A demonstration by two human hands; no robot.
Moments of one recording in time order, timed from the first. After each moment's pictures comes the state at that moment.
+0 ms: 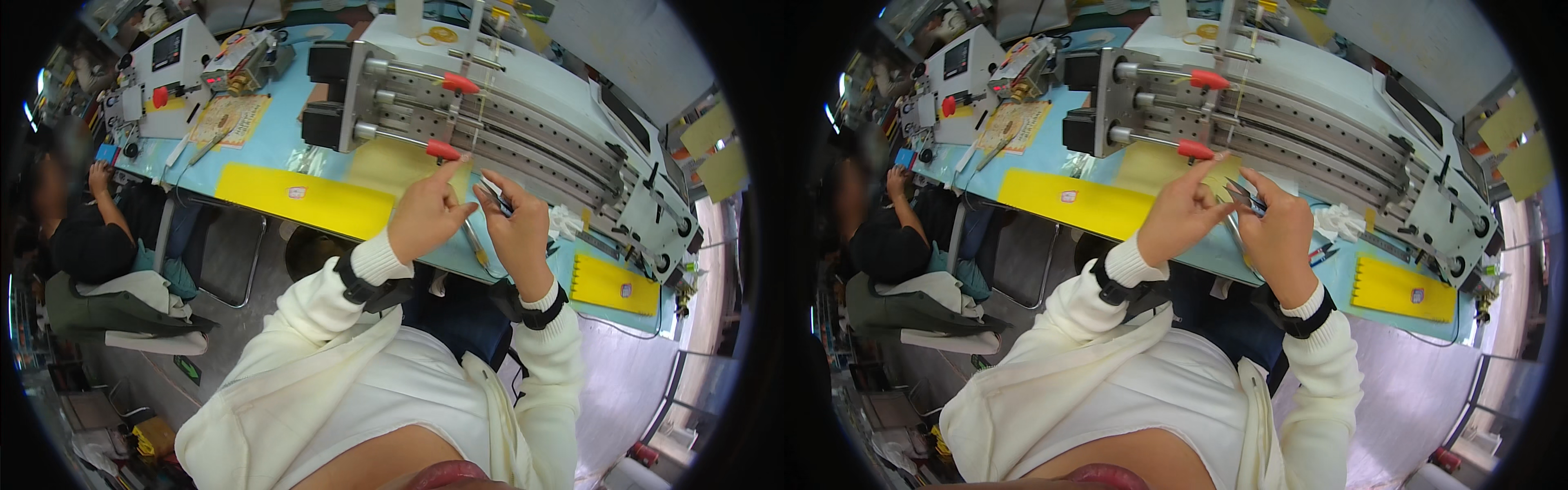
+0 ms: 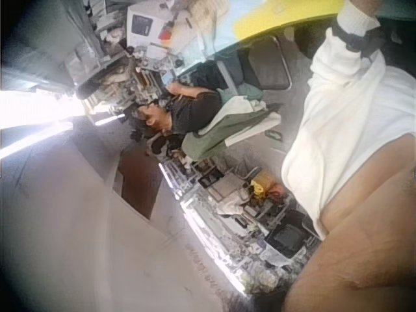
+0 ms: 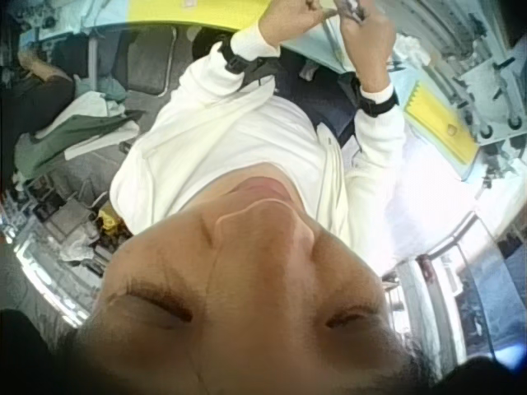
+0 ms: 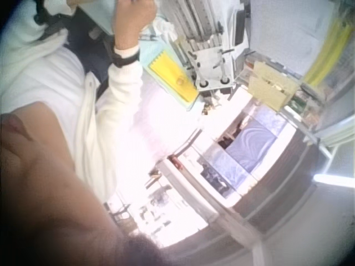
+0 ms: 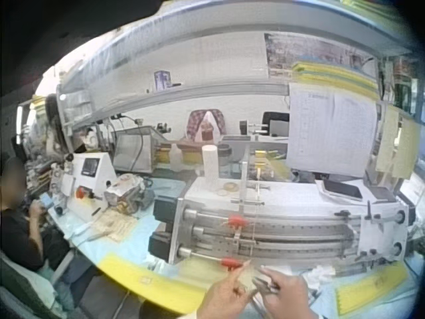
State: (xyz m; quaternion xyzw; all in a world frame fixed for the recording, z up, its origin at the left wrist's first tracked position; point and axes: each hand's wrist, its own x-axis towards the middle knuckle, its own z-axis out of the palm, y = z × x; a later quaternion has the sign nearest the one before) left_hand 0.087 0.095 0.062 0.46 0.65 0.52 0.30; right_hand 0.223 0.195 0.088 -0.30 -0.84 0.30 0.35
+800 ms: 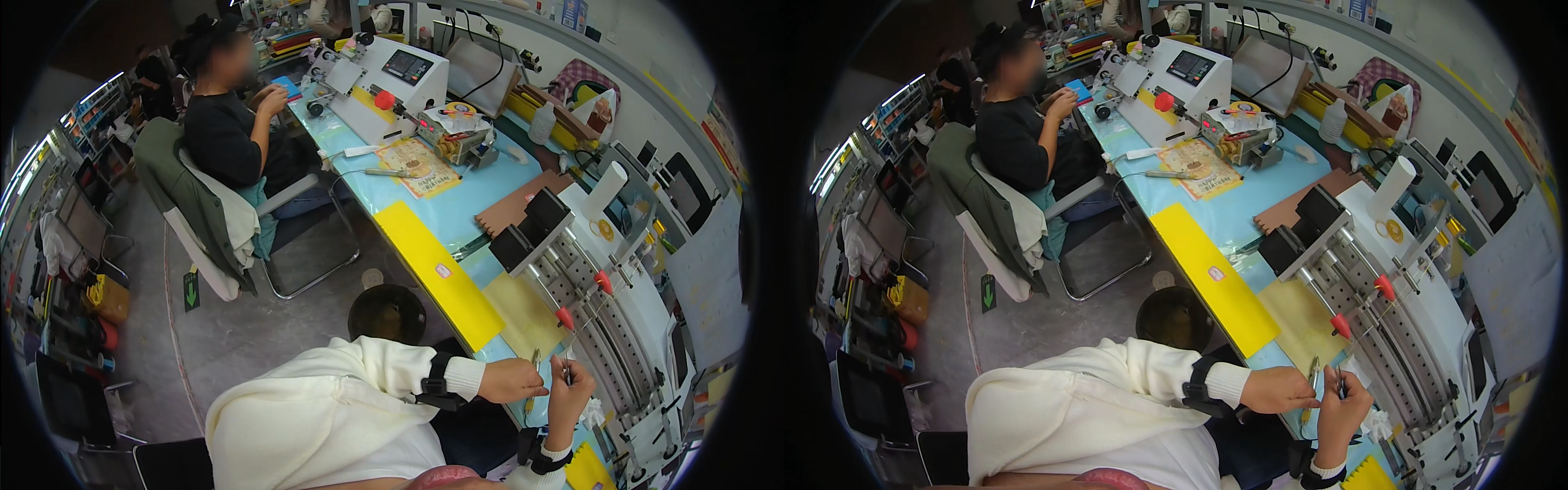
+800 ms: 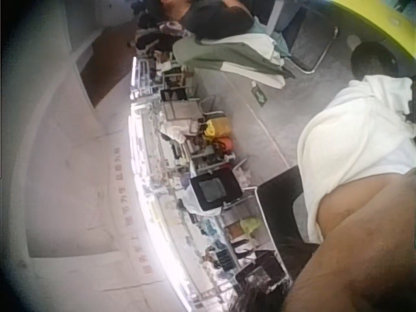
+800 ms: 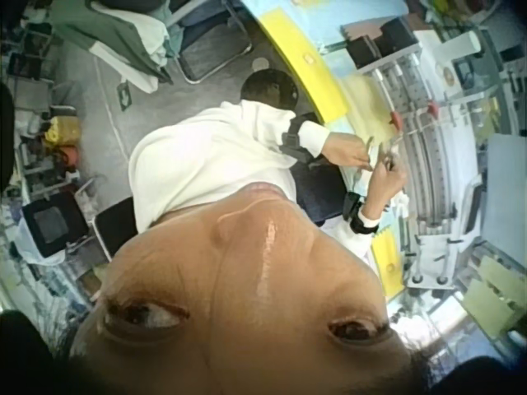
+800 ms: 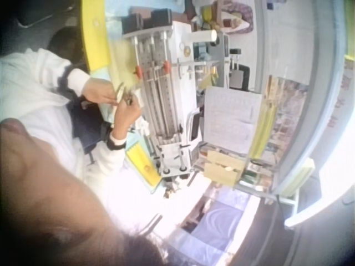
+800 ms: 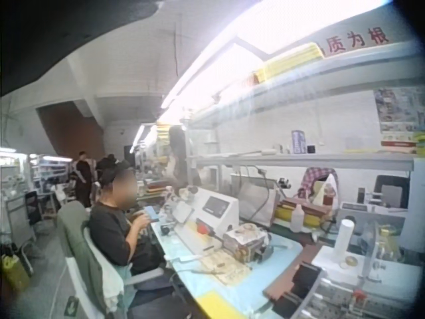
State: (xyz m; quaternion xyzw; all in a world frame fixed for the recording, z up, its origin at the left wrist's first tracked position) left_hand 0.105 0.059 0.062 0.60 0.58 0.47 0.30; right_hand 0.214 0.176 0.115 -0.29 -0.86 0.36 0.24
